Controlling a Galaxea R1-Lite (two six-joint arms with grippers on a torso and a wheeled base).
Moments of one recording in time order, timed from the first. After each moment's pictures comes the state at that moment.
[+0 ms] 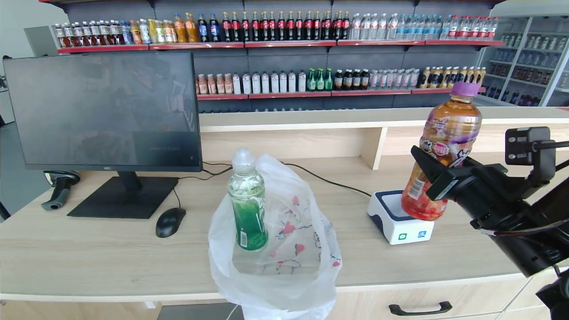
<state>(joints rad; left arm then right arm) 0.00 0.00 0.00 0.00 0.00 0.00 0.37 1.66 -0.37 -1.57 -0.13 0.00</state>
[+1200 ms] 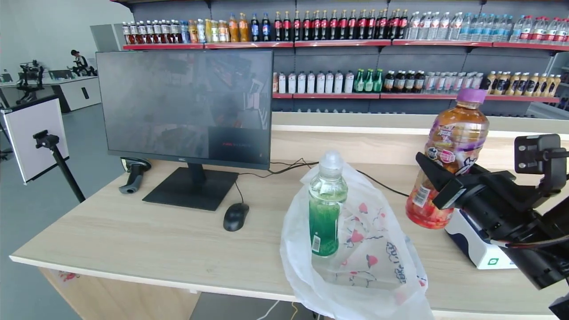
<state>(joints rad) 0.00 0.00 0.00 0.00 0.00 0.00 0.38 1.63 -0.31 -1.57 -0.13 0.00</state>
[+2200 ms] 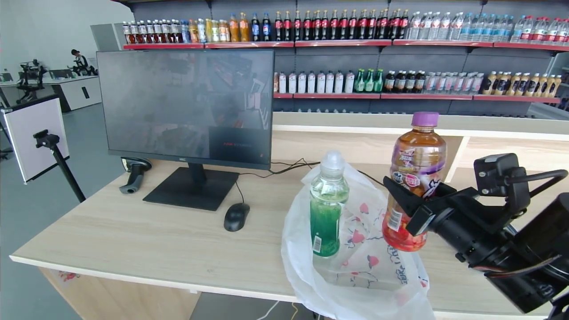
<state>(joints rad) 0.00 0.00 0.00 0.00 0.00 -0.01 0.53 1.68 -0.28 -1.57 -0.13 -0.03</state>
